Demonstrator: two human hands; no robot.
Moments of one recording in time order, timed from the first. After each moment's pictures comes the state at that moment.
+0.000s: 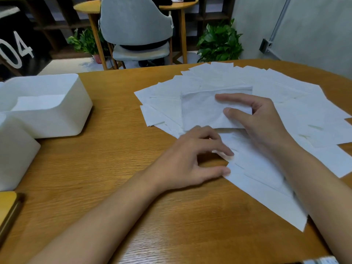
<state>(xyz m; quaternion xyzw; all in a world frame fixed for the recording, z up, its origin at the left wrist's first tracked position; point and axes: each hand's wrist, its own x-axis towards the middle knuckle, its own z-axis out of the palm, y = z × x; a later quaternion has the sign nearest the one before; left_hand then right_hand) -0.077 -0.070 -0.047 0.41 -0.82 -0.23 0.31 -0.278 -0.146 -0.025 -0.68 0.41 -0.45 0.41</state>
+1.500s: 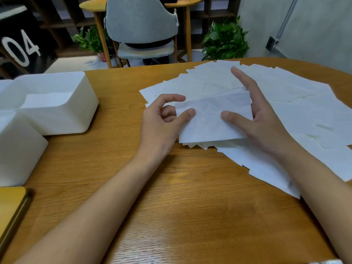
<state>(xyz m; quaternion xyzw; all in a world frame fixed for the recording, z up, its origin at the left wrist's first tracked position) -0.050 -0.092 -0.032 0.53 -0.49 -0.36 0.59 -0.269 -0.134 -0.021 -0.74 0.36 -0.41 0.39</state>
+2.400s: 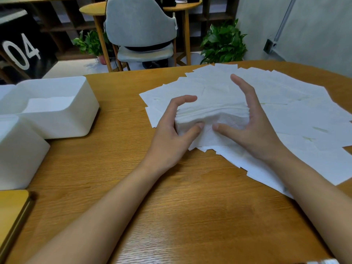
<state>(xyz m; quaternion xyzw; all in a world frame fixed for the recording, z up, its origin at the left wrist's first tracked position) -0.058 -0.086 -0.041 0.49 -0.61 -0.34 0.52 -0.265 -0.134 -0.031 -0.75 0.40 -0.42 0.31</state>
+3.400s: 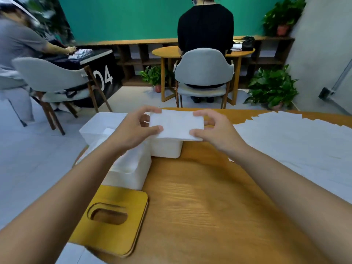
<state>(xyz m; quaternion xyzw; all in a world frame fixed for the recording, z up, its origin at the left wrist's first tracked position) 0.224 -0.021 0.072 0.67 -0.55 -0.24 0.43 -0.014 -0.120 0.056 -0.76 0.37 -0.33 0.42</state>
